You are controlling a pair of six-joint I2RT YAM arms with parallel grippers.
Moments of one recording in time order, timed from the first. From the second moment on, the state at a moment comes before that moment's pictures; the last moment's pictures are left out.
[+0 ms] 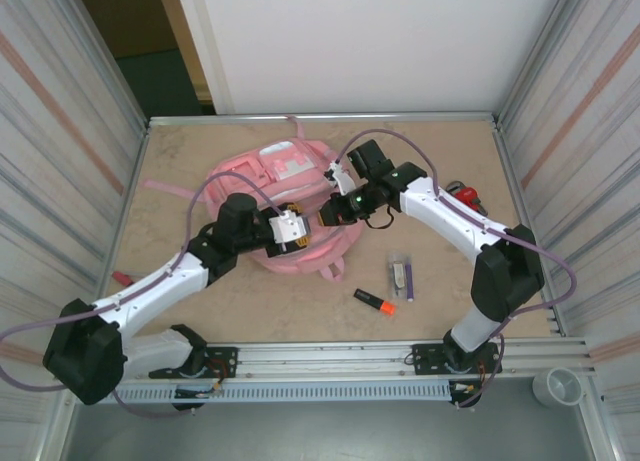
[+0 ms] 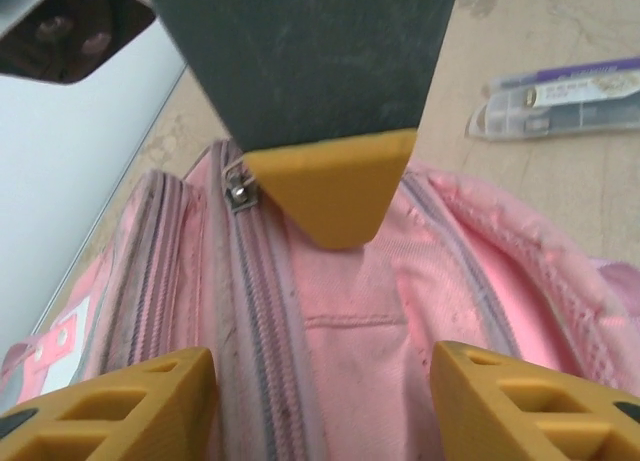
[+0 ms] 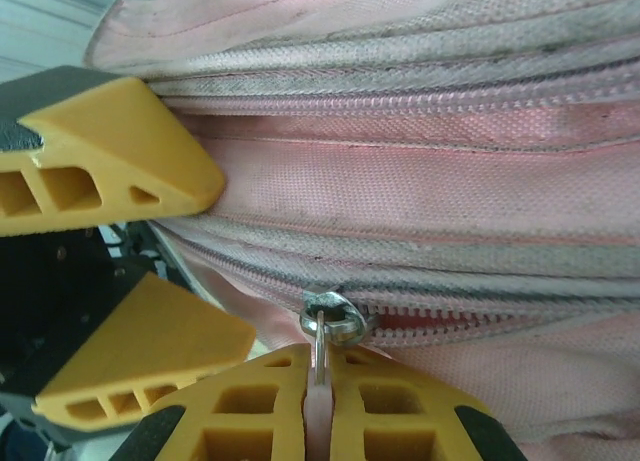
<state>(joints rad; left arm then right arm) -0.60 1.16 0.69 -0.01 0.34 0.73 0.61 1.64 1.37 -0.74 -0.62 0.30</state>
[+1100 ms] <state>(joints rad) -0.22 1.10 0.54 0.14 0.91 0.72 0.39 1.99 1.75 -1.09 -0.57 0.12</state>
